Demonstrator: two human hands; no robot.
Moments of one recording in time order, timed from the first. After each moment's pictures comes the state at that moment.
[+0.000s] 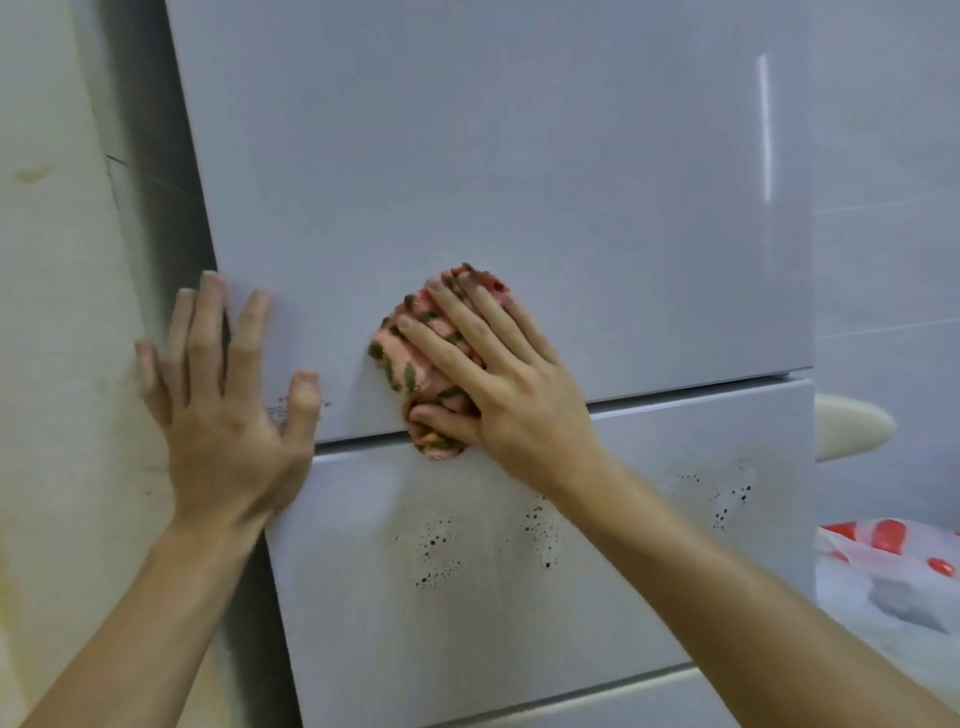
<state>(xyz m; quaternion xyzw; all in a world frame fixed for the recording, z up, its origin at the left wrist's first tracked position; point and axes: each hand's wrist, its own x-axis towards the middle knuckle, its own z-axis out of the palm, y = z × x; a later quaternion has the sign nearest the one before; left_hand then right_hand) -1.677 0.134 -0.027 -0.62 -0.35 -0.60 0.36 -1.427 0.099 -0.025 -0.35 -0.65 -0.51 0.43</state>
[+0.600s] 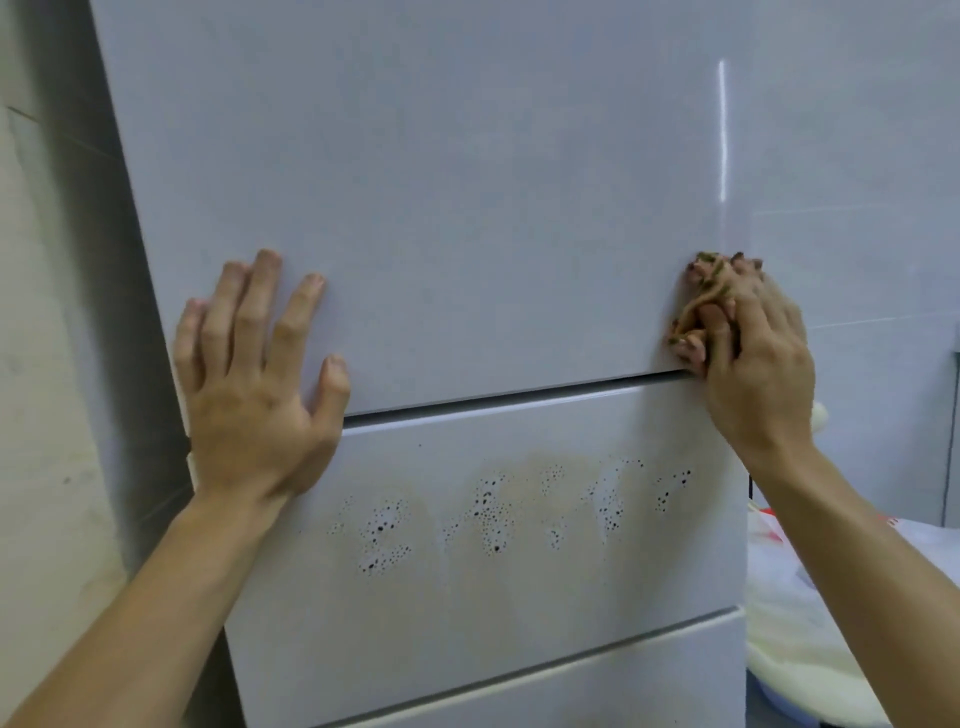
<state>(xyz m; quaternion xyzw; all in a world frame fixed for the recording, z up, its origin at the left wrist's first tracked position) -1.627 0.126 -0.032 -0.65 -0.32 -0.57 0.39 -1.224 0.042 -0.049 -0.53 -0.47 -0.39 0.59</state>
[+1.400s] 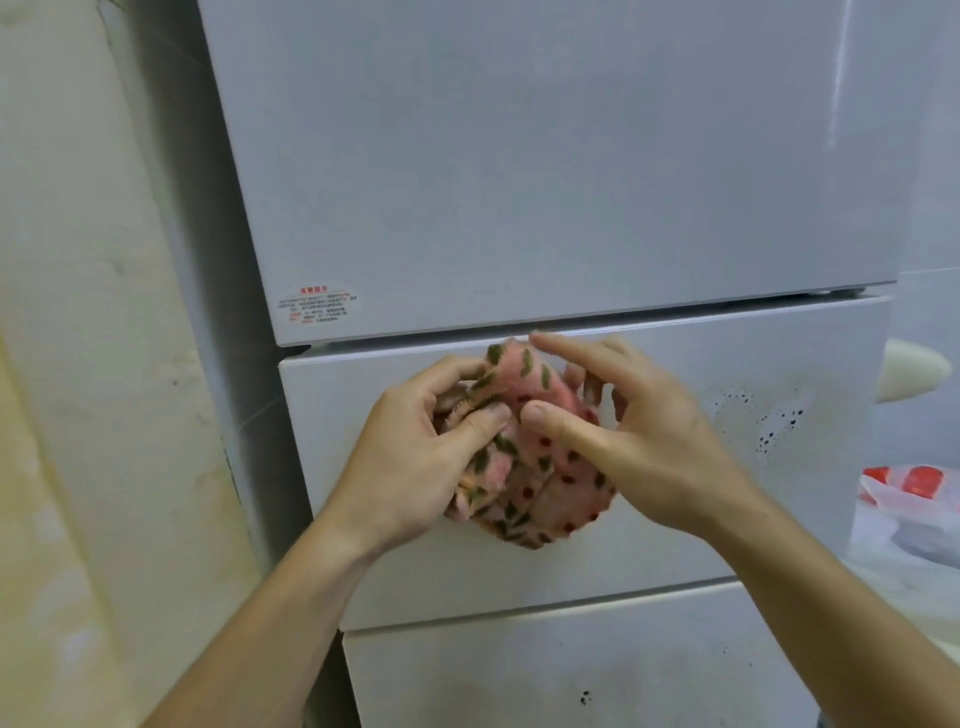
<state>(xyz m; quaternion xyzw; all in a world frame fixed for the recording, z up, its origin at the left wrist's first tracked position) -1.613 0.045 -0.085 -0.78 -0.27 -0.49 -0.29 -1.411 0.009 -0.093 -0.48 -0.71 0.01 0.52</state>
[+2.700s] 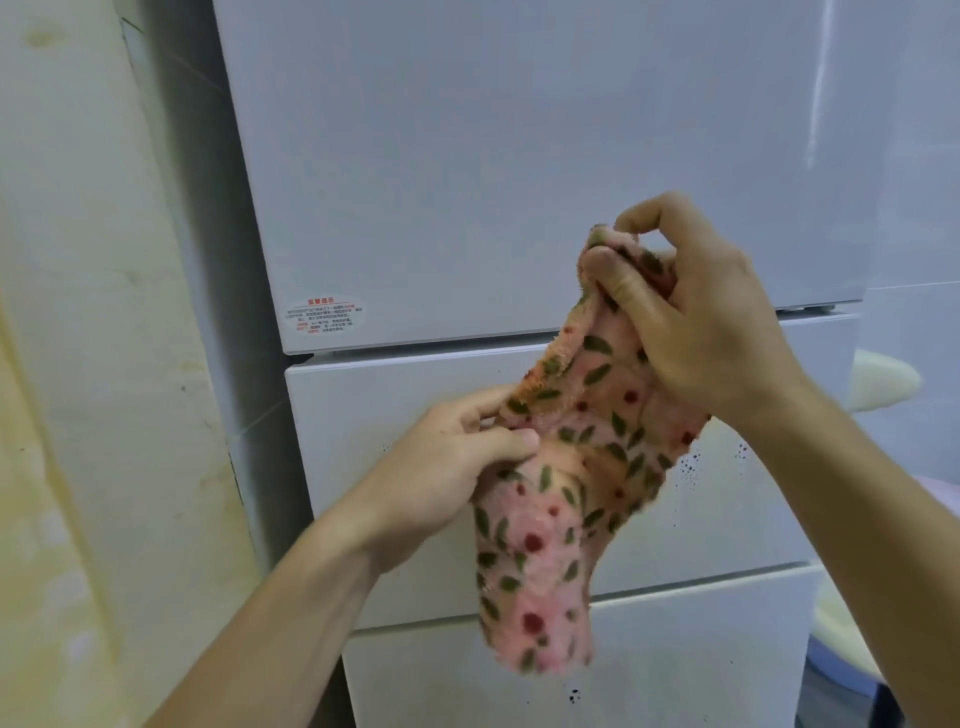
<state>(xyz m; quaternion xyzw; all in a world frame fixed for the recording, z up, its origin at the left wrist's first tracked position) -1.603 0.026 -0.073 -0.78 -0.29 -0.34 -0.44 -1.394 -0.007 -0.019 -0.45 -0.66 -0.10 0.59</state>
